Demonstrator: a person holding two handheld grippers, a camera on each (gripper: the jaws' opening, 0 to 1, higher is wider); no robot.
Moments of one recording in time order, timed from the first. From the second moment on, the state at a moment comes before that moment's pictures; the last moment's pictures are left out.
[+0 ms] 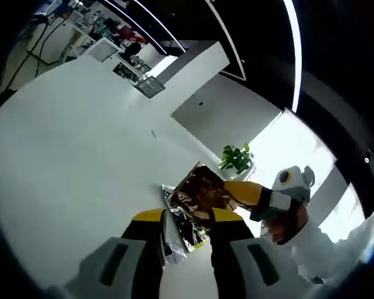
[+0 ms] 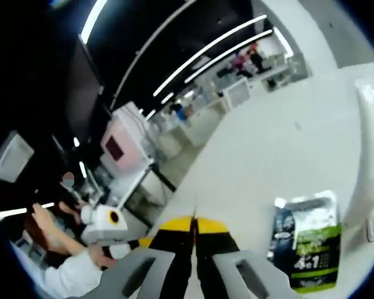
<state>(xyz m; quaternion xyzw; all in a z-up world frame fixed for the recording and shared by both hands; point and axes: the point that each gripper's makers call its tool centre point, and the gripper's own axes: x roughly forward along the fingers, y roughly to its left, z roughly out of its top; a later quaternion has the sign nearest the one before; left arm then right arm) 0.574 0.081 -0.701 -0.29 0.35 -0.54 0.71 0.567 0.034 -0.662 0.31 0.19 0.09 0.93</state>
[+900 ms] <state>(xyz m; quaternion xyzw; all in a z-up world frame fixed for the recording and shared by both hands) 0.585 0.062 -0.679 -0.41 0.35 -0.52 0.67 0.540 0.023 -0.662 0.31 0.19 0.07 0.93</state>
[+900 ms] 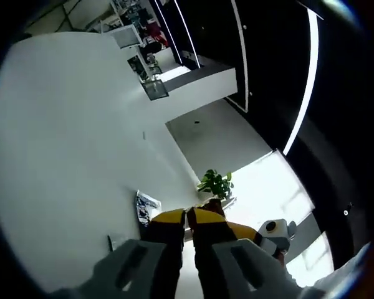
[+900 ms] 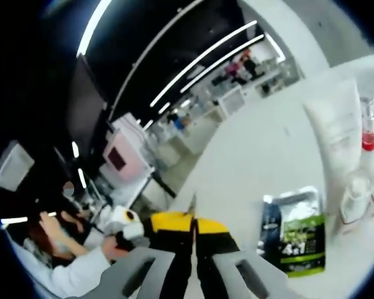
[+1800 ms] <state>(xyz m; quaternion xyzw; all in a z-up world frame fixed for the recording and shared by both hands) 0.635 0.047 -0.727 -0.32 0.38 -0.50 0.71 0.570 0.015 -0.735 0.24 0.27 0.03 0.93</state>
